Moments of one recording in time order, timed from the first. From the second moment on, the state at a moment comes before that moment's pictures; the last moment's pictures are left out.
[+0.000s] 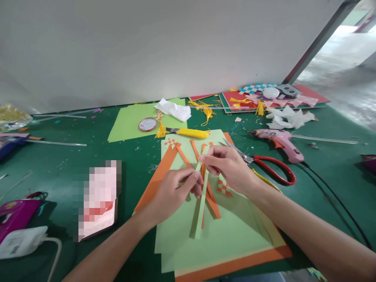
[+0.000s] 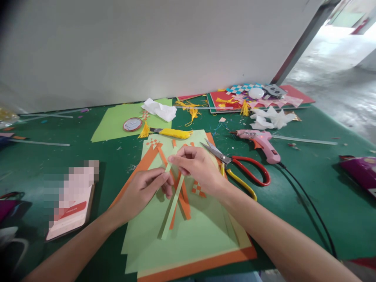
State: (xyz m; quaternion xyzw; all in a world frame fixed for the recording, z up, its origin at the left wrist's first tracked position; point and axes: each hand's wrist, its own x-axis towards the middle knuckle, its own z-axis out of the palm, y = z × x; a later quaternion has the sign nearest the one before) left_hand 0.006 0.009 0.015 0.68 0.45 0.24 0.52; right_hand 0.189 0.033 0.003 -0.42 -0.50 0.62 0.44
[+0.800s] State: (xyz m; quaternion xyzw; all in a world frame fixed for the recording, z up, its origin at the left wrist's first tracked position) left_hand 0.005 0.010 0.012 0.69 0.45 0.25 0.51; right_hand 0.191 0.034 0.004 -0.43 -0.55 0.62 0.34
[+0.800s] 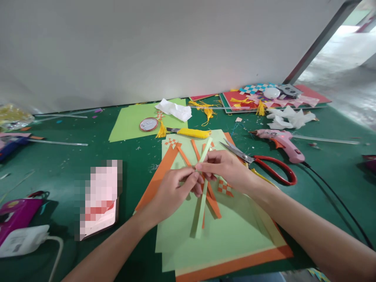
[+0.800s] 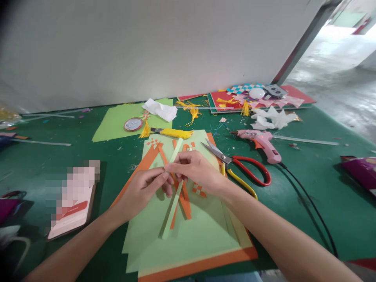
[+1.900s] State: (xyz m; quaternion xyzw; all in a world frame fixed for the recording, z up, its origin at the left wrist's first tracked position) left_hand 0.004 0.010 0.012 0.70 0.45 0.25 0.50; right_hand 0.199 0.041 0.008 -0.45 -0.56 0.59 0.36
